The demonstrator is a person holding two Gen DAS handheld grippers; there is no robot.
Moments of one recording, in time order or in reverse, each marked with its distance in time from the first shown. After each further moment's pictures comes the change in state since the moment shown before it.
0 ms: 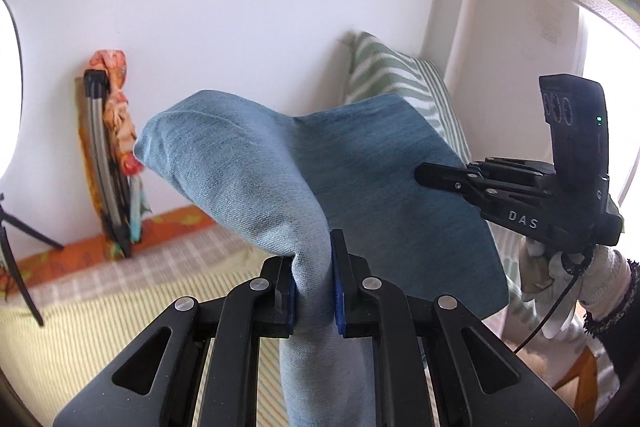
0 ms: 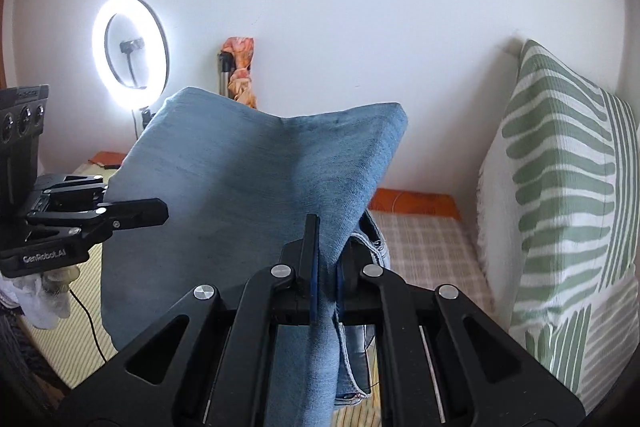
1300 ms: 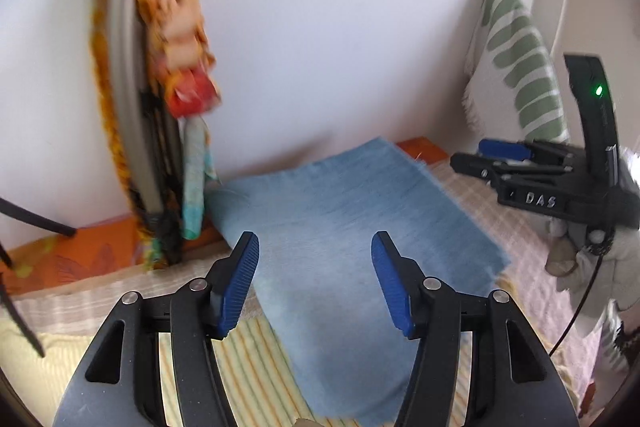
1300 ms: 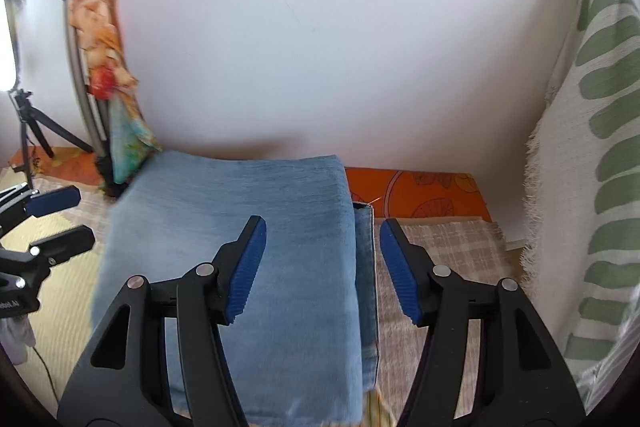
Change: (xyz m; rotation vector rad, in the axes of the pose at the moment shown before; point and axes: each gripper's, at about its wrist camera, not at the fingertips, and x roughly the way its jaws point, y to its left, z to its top) left arm 0.127 0.132 -0.018 -0.093 0.137 0.219; right arm 0.212 -0.036 0.002 0.072 0.191 -0.106
